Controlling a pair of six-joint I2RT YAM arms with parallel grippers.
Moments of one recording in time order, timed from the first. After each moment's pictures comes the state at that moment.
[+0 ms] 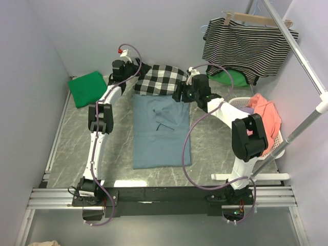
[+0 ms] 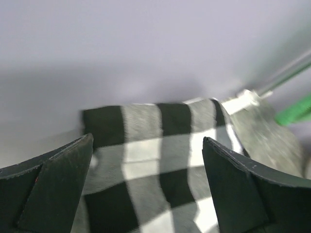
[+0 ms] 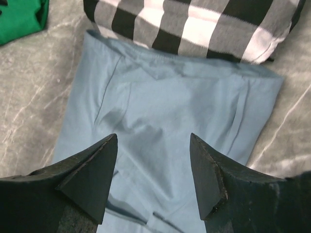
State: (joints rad) left arm -0.13 2.79 2.44 0.34 0.56 -0.54; right arm 0.35 1.84 1.34 -0.01 -0.23 0.31
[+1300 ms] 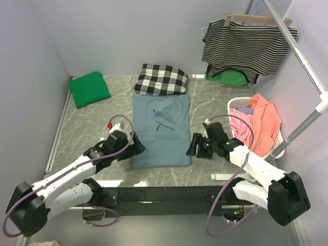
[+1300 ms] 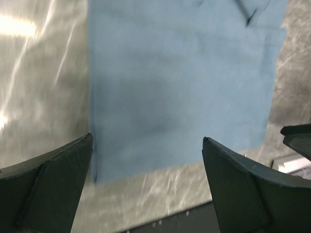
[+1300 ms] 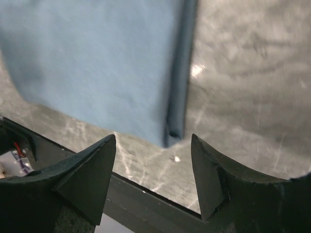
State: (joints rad) left arm -0.66 0.96 0.52 -0.32 -0.11 -0.91; right arm 0.46 1.07 0.56 -0.44 -0.26 0.62
